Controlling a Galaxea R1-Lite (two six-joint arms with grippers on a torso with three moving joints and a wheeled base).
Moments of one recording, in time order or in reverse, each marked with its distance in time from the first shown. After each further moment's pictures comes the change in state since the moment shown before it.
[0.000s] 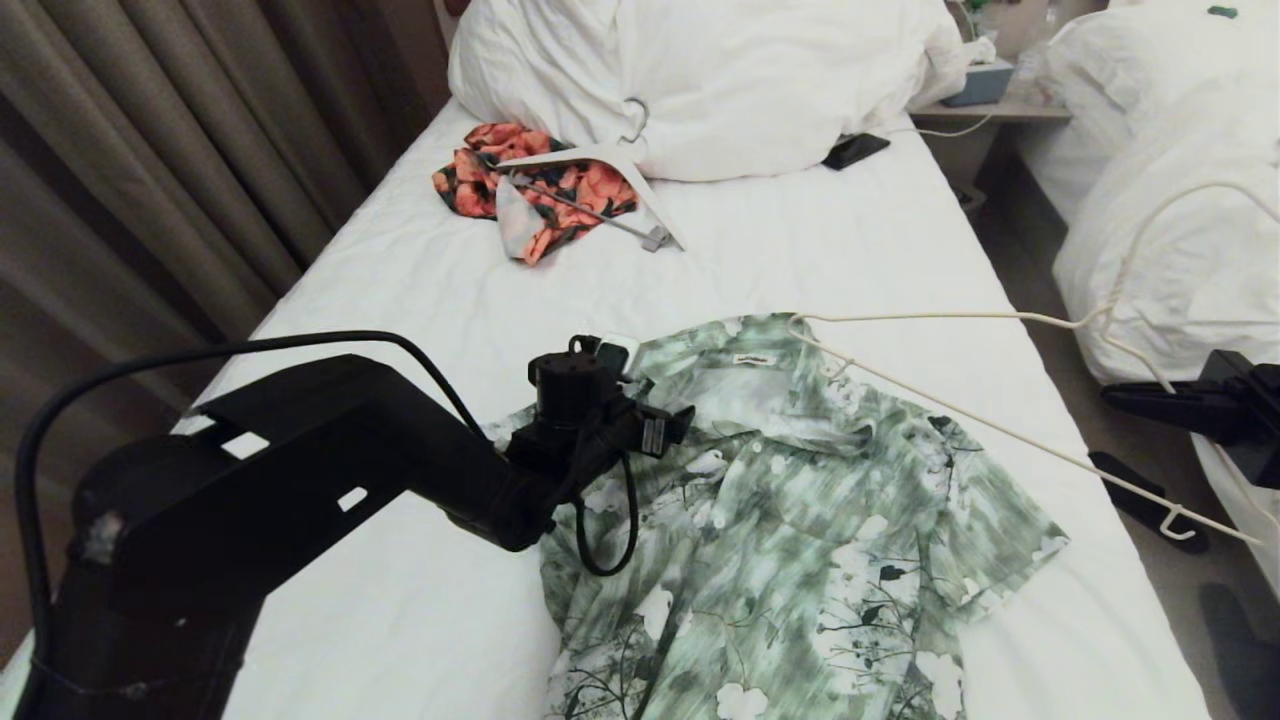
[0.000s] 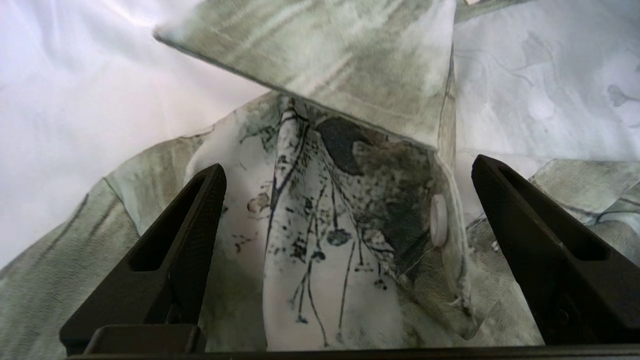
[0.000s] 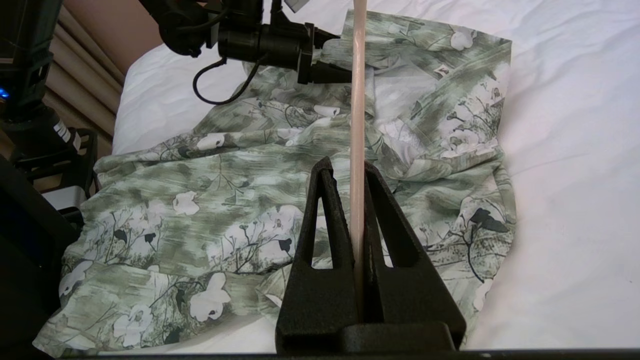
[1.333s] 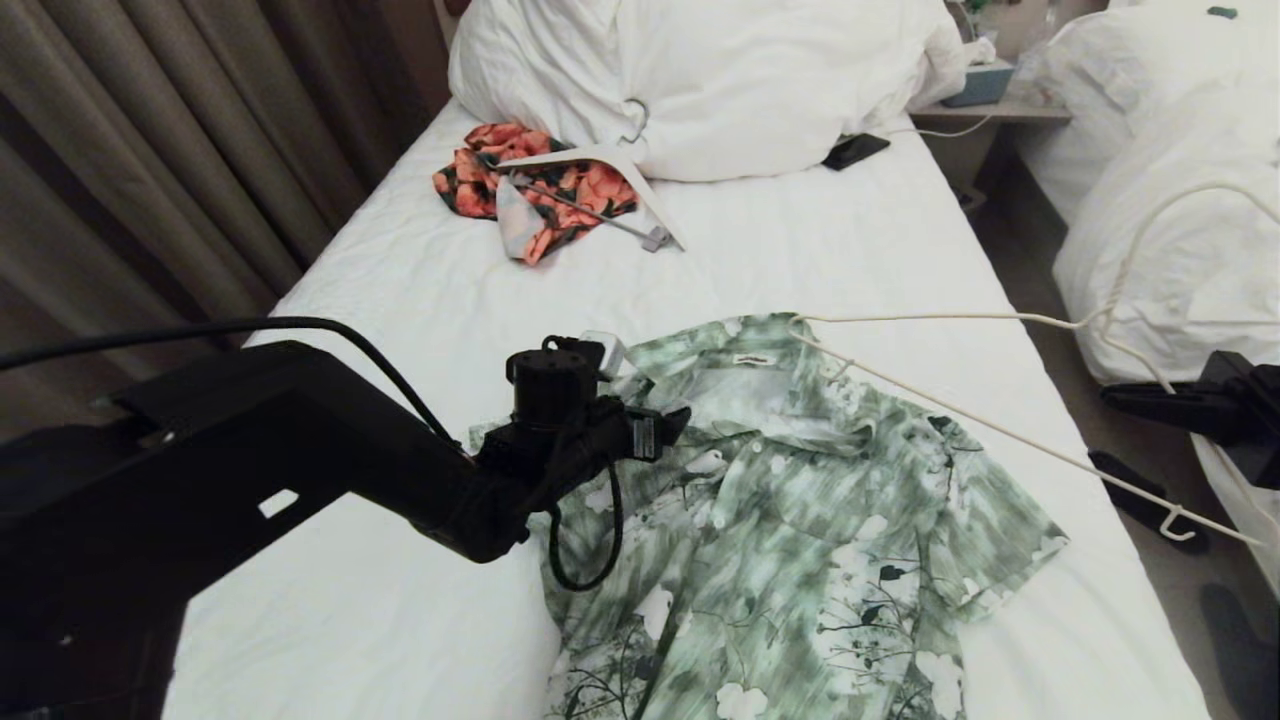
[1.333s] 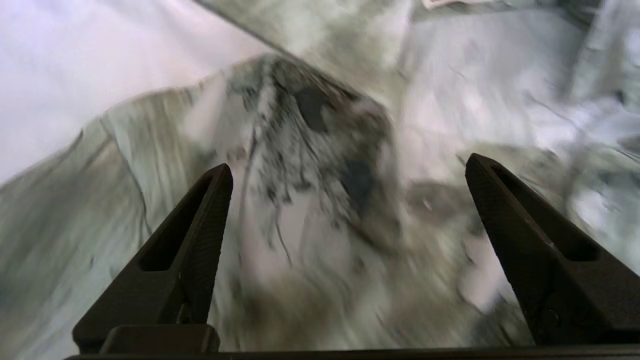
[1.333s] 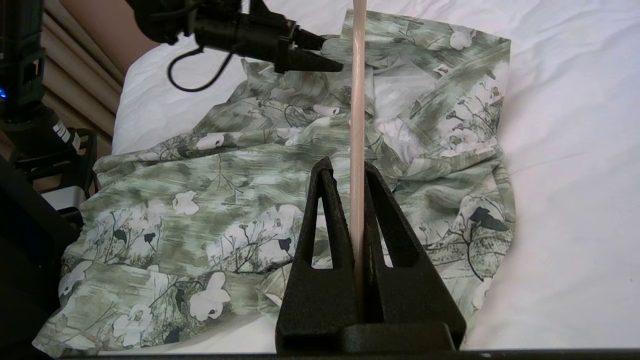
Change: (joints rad) left arm -0.003 -0.099 0.112 0.018 -0.046 -0.146; right arm -0.001 0.002 0.001 -0.002 0.000 0.000
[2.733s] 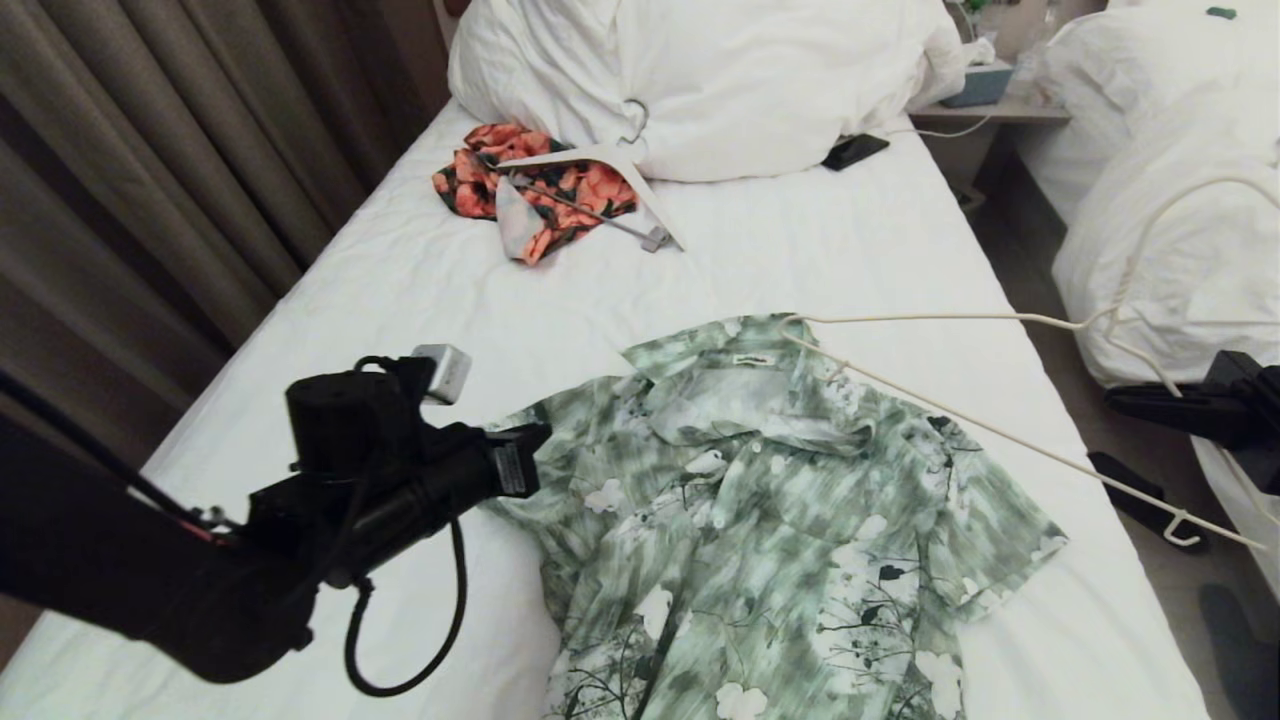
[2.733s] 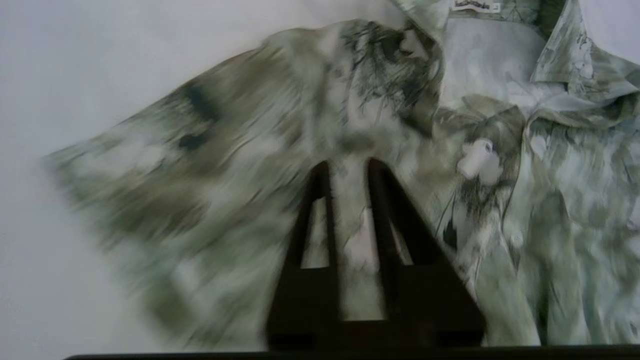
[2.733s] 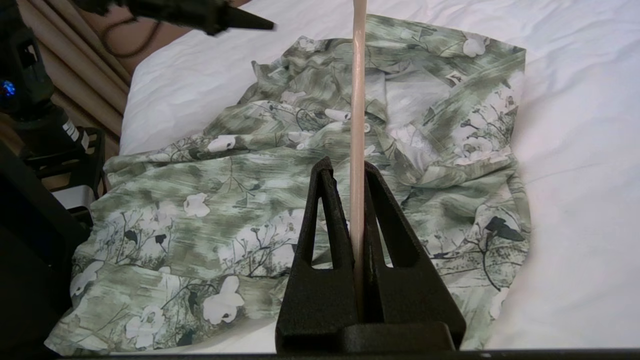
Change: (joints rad) left arm 0.127 -0.381 0.520 -0.141 -0.067 -0.101; right arm 0.014 -0.043 0.033 0.000 0.000 -0.001
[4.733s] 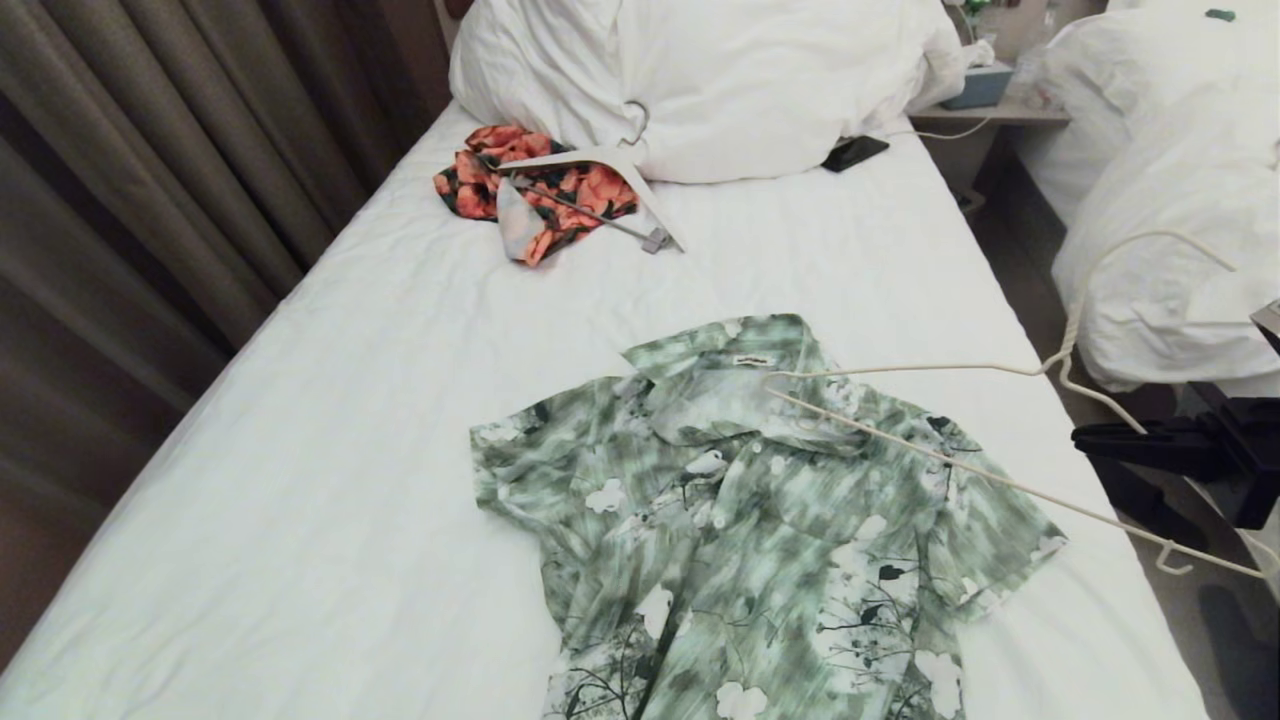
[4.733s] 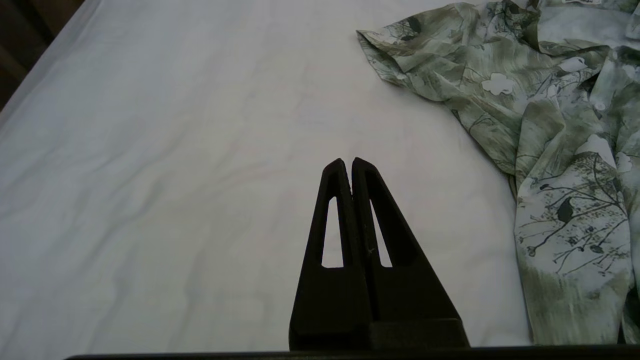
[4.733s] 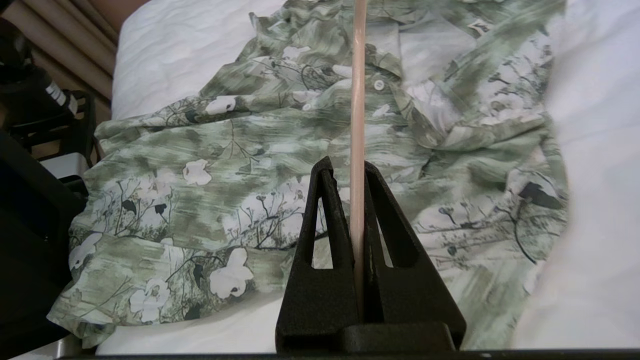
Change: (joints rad) left arm 0.387 -1.822 0.606 1.013 0.073 0.114; right arm 0.054 -0.019 0.075 -0.002 -0.126 -0.038
